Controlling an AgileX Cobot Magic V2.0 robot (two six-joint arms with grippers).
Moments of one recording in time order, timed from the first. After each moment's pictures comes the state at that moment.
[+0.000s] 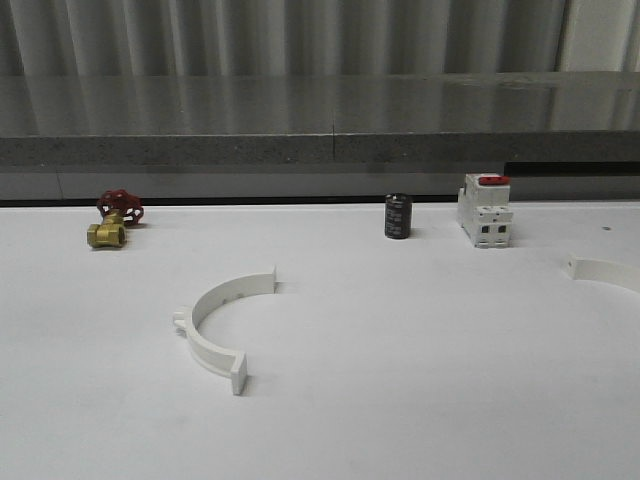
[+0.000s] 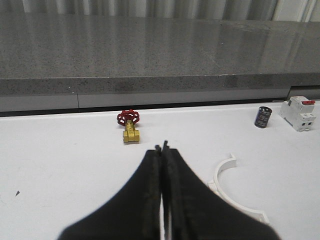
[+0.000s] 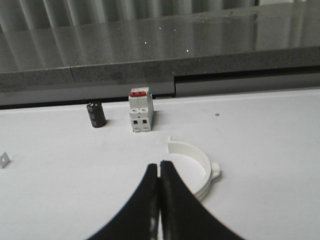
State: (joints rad) left arm -0.25 0.17 -0.41 -0.04 0.48 -0.09; right arm 0.07 -0.01 0.03 -0.02 0.13 0.17
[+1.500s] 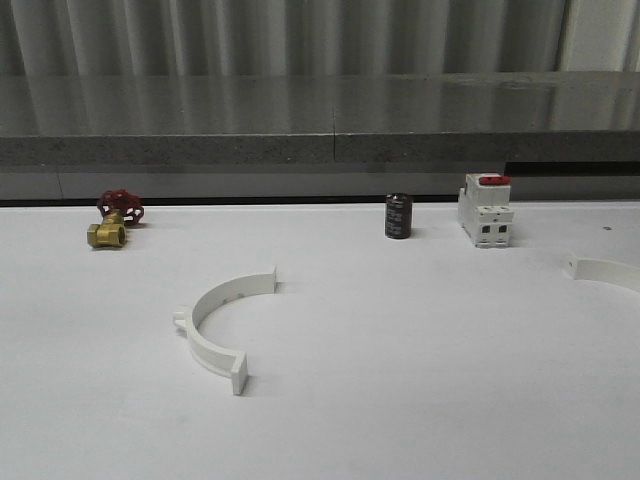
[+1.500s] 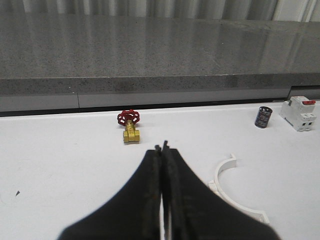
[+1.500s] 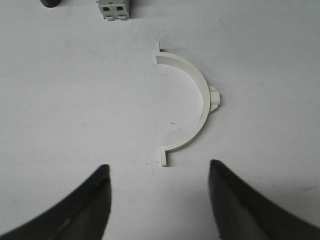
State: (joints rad) left arm -0.25 0.17 -0.41 -0.04 0.48 -0.09; right arm 0.07 1.02 -0.71 -0.02 0.61 0.17
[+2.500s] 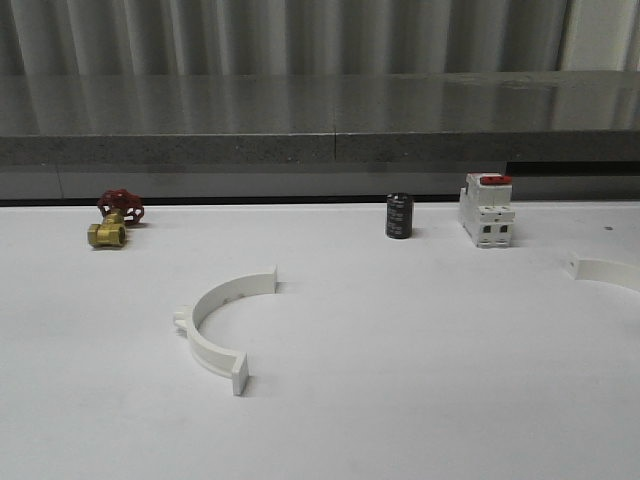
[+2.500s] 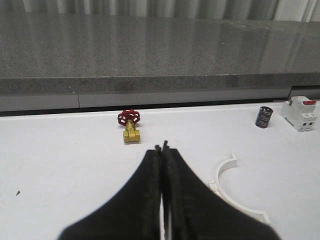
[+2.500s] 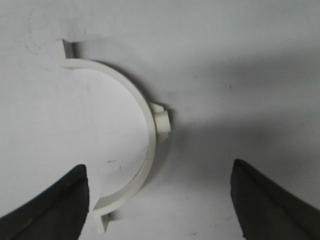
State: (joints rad) left arm -0.25 0.17 -0.41 -0.04 0.48 -0.09; right arm -0.10 1.63 -1.10 -0.01 0.75 0.13
